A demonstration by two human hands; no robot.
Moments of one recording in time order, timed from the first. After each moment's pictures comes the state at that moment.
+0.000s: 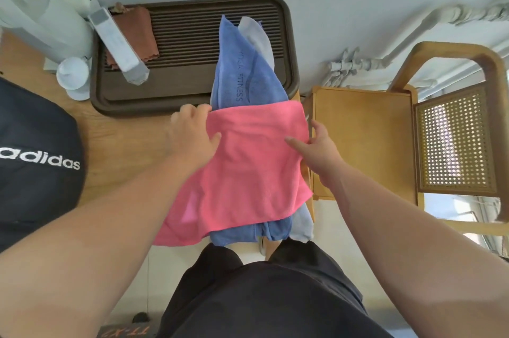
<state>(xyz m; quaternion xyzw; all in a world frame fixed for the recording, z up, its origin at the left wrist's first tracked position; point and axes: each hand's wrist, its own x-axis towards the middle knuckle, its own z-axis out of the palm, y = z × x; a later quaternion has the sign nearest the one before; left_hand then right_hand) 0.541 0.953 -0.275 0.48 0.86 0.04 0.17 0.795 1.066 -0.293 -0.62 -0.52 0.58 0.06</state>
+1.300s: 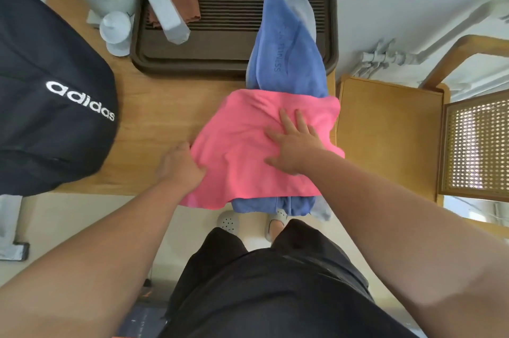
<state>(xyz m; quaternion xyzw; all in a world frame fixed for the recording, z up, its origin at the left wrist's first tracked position) 0.533 0.804 -0.319 0.26 0.91 0.00 0.31 0.730 0.995 -0.293 -0.31 -0.88 0.19 -0.30</state>
